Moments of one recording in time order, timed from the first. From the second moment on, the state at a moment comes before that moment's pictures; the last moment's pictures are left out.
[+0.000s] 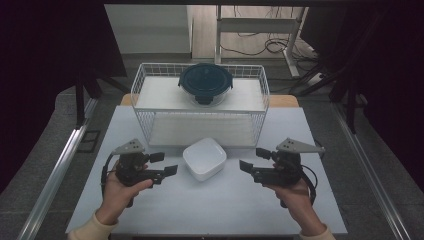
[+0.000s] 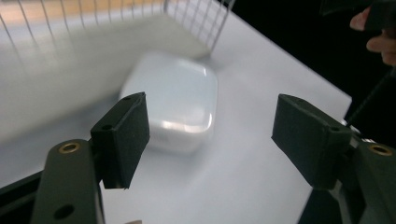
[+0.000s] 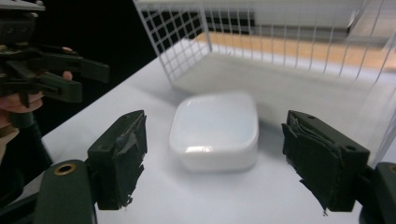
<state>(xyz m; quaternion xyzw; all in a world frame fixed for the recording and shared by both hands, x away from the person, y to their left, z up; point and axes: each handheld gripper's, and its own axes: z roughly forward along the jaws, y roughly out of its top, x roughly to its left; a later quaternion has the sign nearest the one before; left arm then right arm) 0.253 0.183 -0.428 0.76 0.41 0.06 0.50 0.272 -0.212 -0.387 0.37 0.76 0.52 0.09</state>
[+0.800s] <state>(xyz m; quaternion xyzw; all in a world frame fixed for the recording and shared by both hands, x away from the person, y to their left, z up) 0.244 0.194 -0.463 0.76 0.46 0.06 0.46 0.257 -0.215 -0.452 0.39 0.79 0.46 0.08</state>
